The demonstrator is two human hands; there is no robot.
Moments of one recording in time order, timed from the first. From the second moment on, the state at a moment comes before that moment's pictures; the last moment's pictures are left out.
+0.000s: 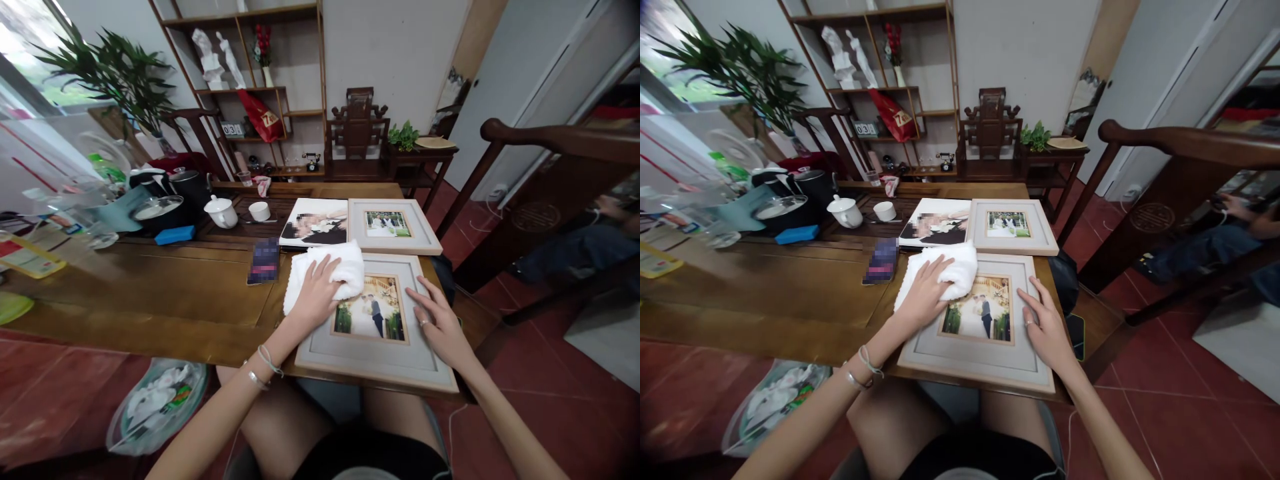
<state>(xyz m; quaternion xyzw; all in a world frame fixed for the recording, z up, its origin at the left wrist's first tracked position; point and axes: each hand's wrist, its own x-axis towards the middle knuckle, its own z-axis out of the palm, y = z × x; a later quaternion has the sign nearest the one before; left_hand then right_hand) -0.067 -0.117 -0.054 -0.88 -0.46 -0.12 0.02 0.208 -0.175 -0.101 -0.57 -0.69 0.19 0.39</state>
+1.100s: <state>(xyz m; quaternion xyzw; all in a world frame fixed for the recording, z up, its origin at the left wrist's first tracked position) -0.075 -0.144 -0.056 -0.88 -0.44 -0.15 -0.01 0.214 -0.162 -0.107 -0.52 -0.68 0.25 0.45</state>
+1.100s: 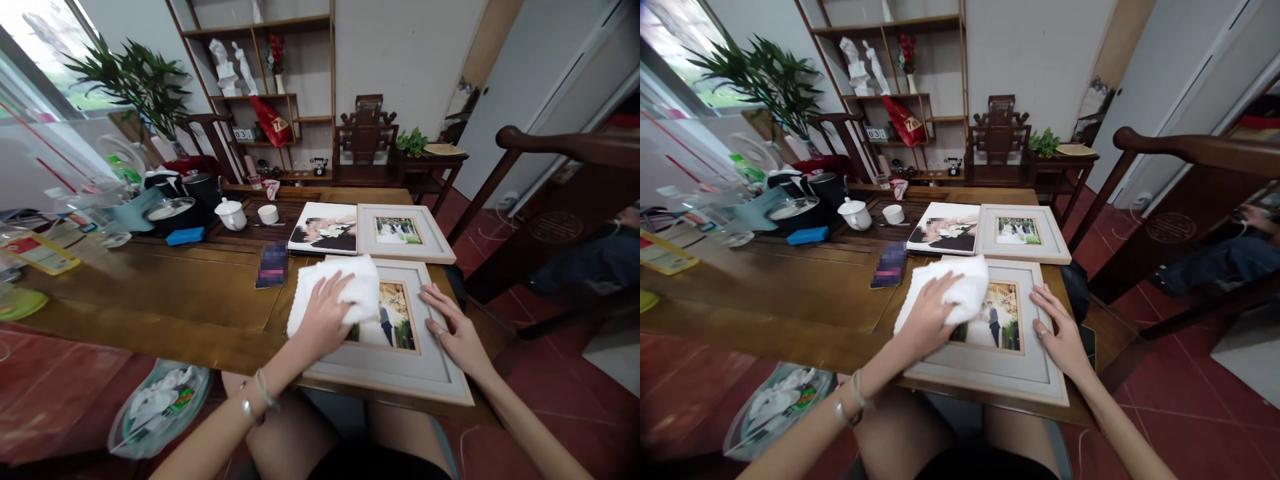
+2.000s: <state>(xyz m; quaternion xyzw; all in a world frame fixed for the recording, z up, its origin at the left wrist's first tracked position) -0.046 -0.105 -0.046 -0.87 -0.48 -0.07 0.02 0.215 -0.164 -0.105 -0.54 -0.70 0.25 0.41</state>
